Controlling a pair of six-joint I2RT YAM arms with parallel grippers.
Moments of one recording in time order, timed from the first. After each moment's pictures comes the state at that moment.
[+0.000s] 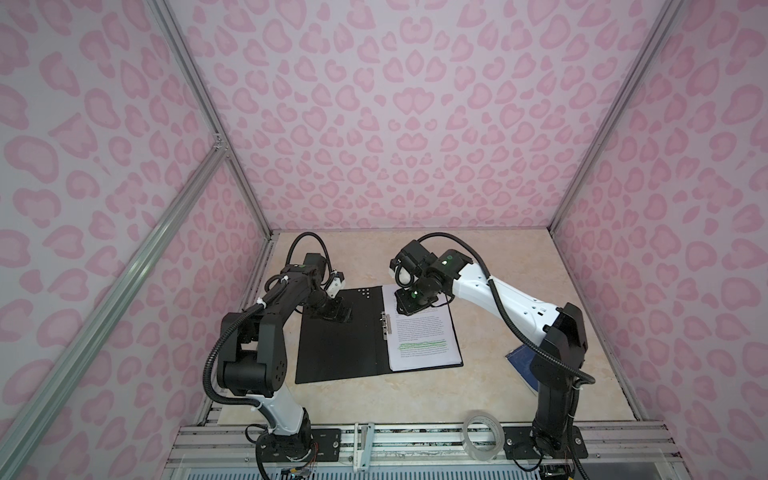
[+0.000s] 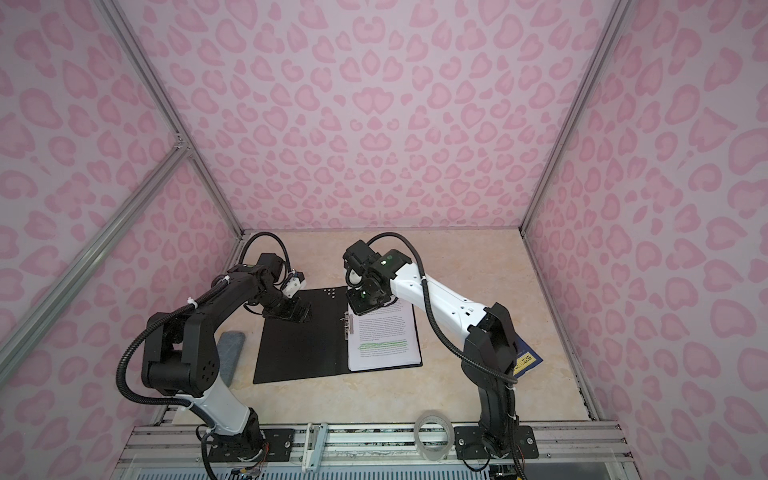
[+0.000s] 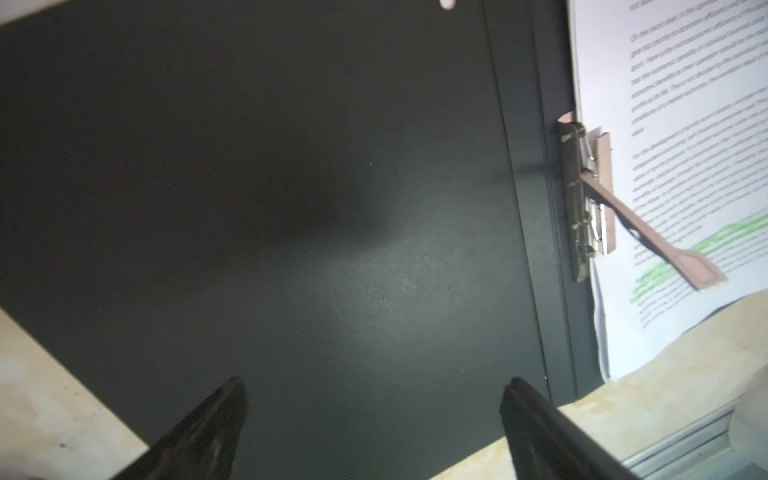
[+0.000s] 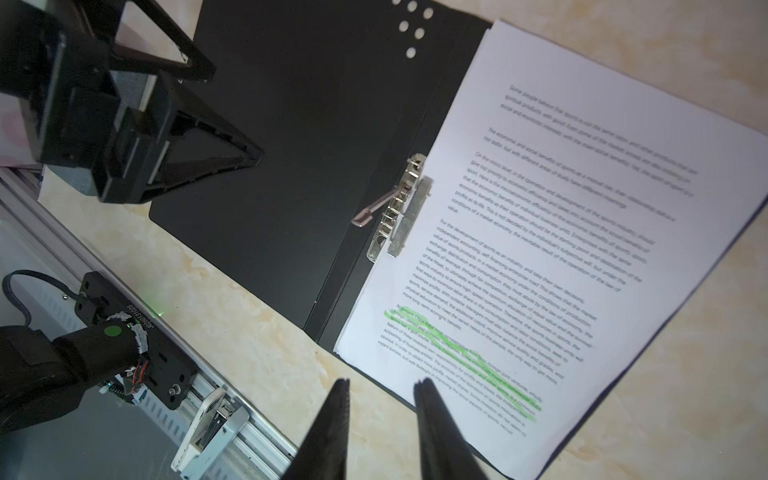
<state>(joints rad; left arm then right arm) -0.09 1.71 1.21 -0.96 0.23 0.19 0.83 1.97 1.87 -1.11 -0.16 0.31</state>
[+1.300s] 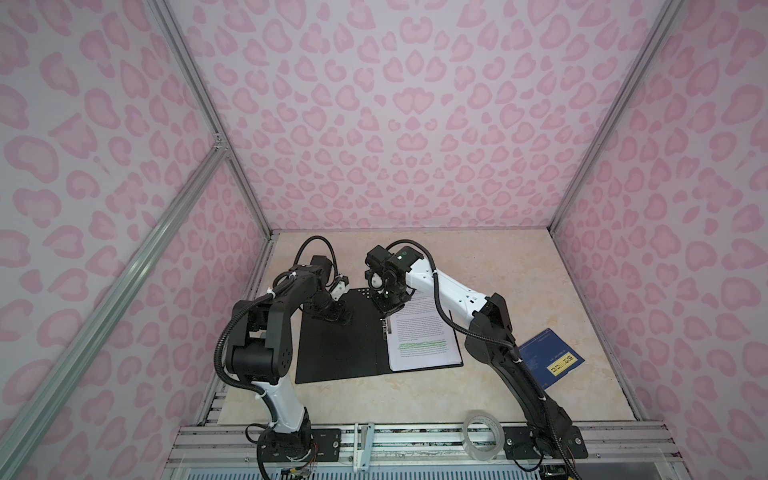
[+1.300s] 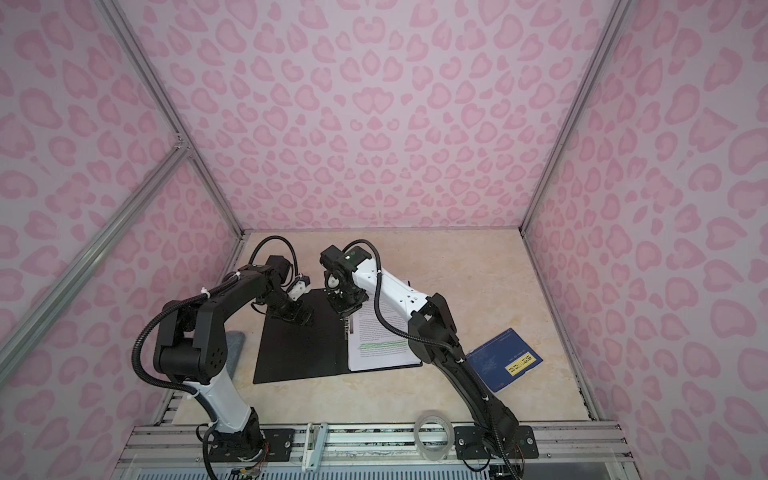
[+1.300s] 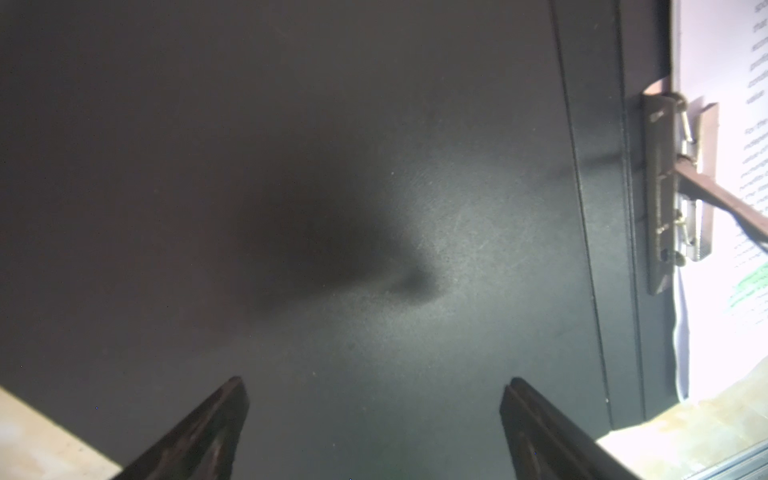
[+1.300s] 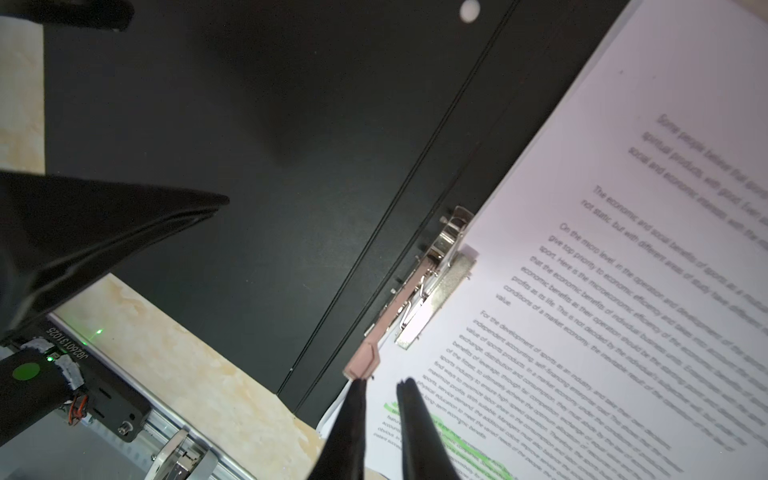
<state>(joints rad) -0.11 1.81 1.23 -0.94 0.20 0.25 0.83 2.46 2.43 -1.37 -0.21 0.21</state>
